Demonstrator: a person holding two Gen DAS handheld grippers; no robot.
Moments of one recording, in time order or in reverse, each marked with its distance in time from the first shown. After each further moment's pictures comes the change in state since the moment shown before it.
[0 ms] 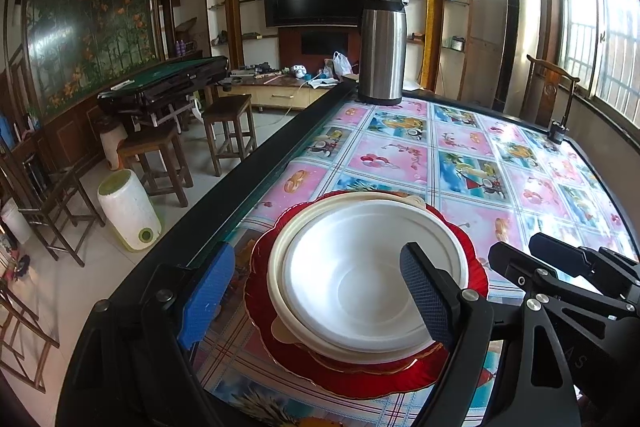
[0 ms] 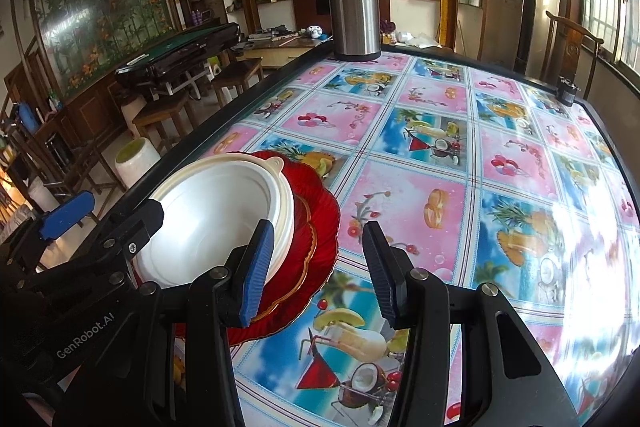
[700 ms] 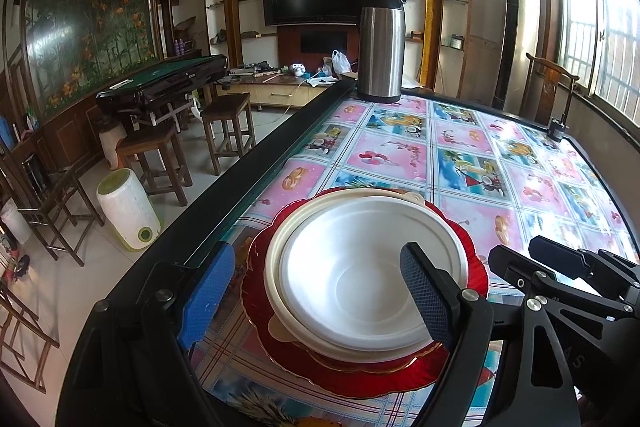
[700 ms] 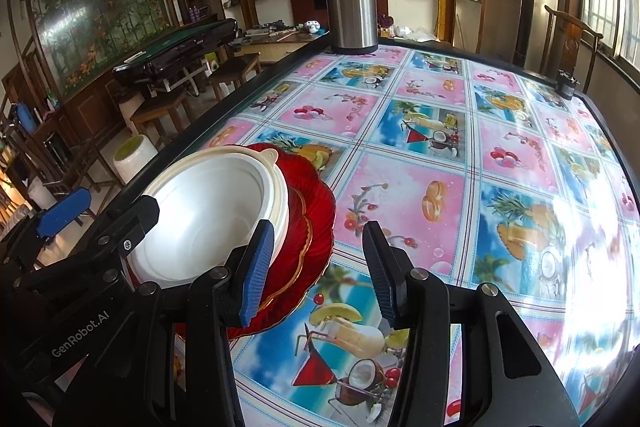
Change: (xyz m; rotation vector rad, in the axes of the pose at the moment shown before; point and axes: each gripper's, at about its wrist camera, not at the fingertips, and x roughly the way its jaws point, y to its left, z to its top) left arm 0.000 0.001 -0.002 0.001 0.008 -0.003; right arm 0.000 -0.004 -0.003 0.009 0.019 -0.002
